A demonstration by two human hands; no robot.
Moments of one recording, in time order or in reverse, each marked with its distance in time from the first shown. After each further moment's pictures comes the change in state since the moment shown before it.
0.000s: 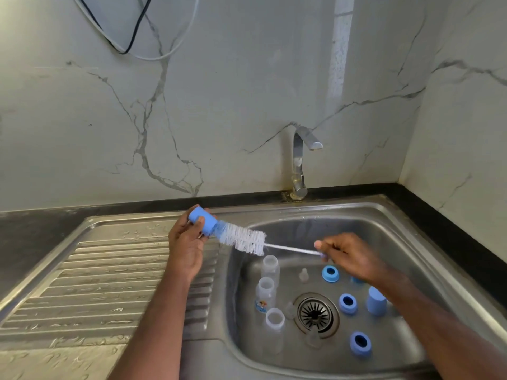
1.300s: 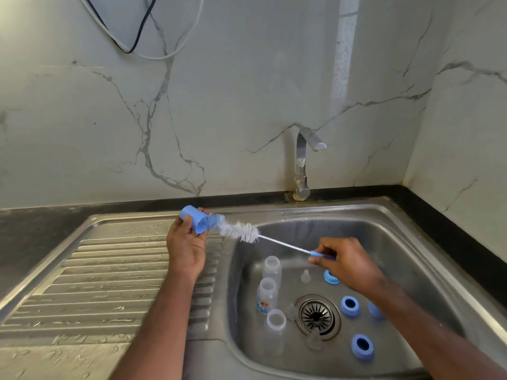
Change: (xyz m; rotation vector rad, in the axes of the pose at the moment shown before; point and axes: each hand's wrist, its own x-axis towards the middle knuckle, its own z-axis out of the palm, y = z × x) left_hand -0.001 0.003 0.003 -0.252 0.093 0.014; right_hand -0.002 -0.009 0.021 -0.027 0.170 0.030
